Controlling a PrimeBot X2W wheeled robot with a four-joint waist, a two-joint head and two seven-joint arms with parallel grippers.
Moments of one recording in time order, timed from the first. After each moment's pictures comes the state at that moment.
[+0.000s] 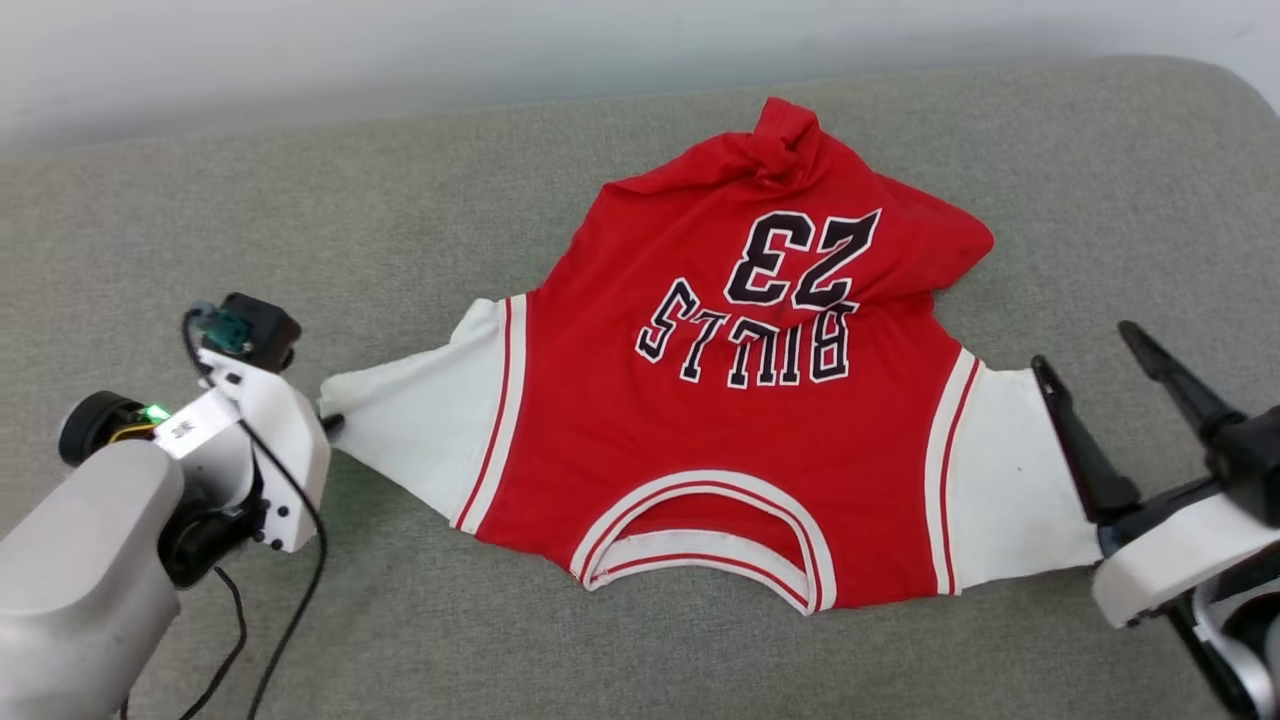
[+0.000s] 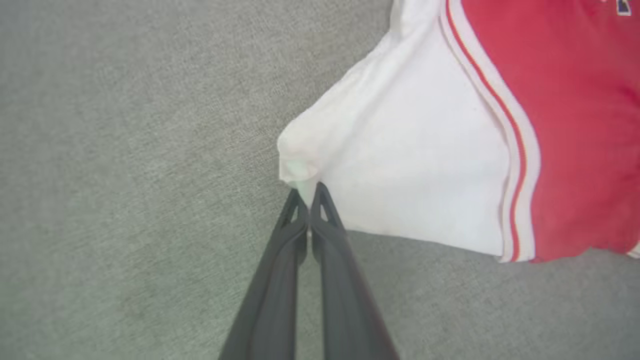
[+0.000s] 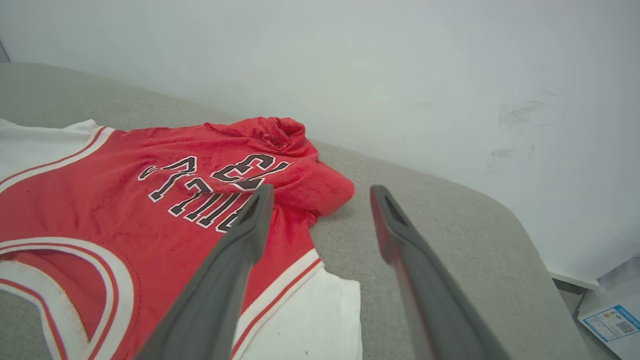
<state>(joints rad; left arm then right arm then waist) -0.71 0.67 -0.78 0.53 -0.84 -0.13 0.43 -0.13 -0.36 0.10 -0.14 0.18 0.13 0.04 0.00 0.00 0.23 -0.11</state>
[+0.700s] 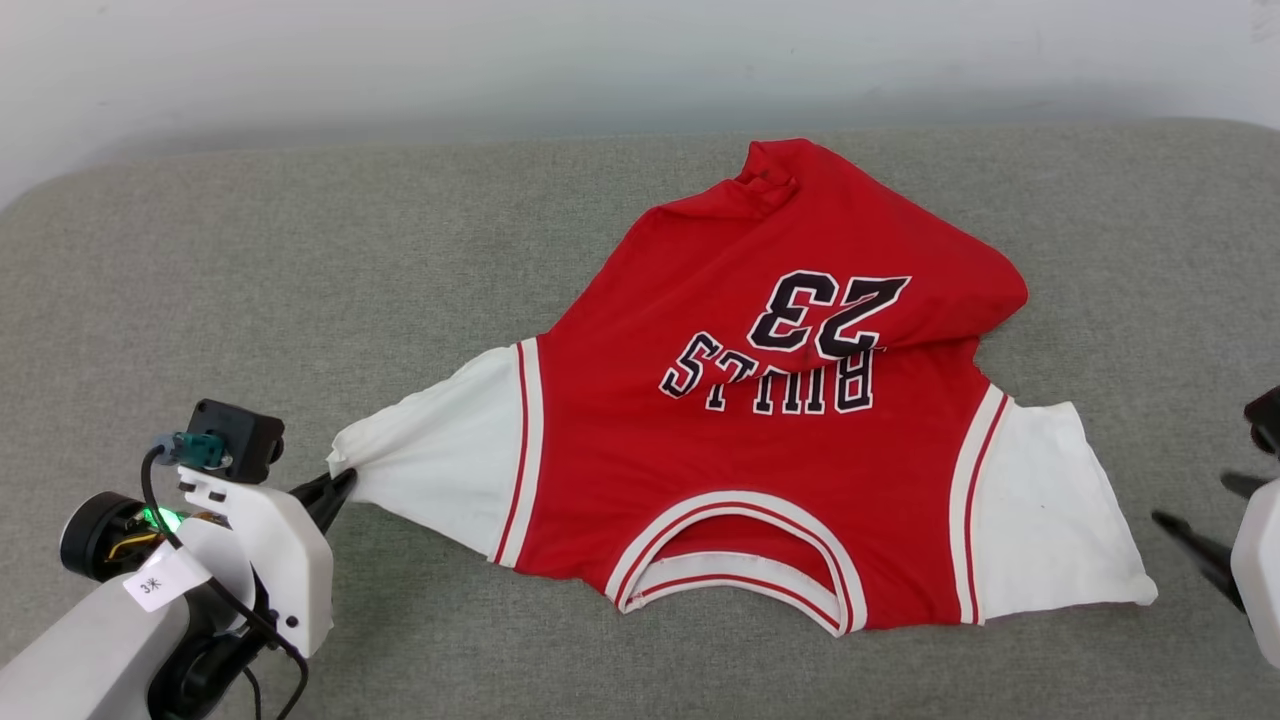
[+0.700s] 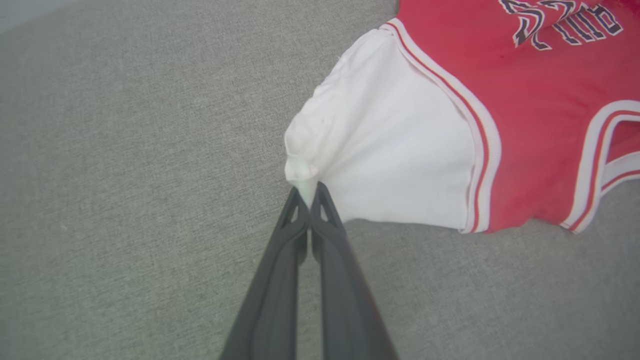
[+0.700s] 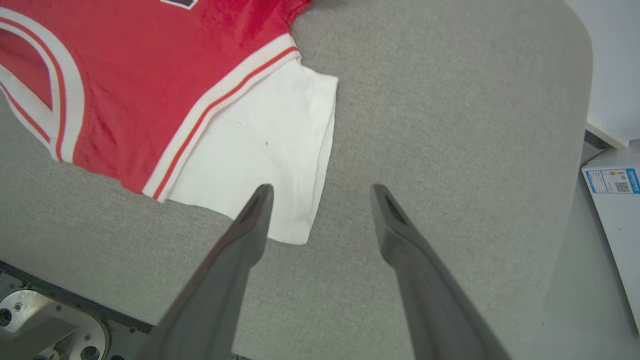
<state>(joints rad) -0.41 0.79 -0.70 0.17 -0.87 0.06 0.22 -0.16 -0.78 0.17 -0.15 0.62 0.13 0.77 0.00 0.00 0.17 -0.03</state>
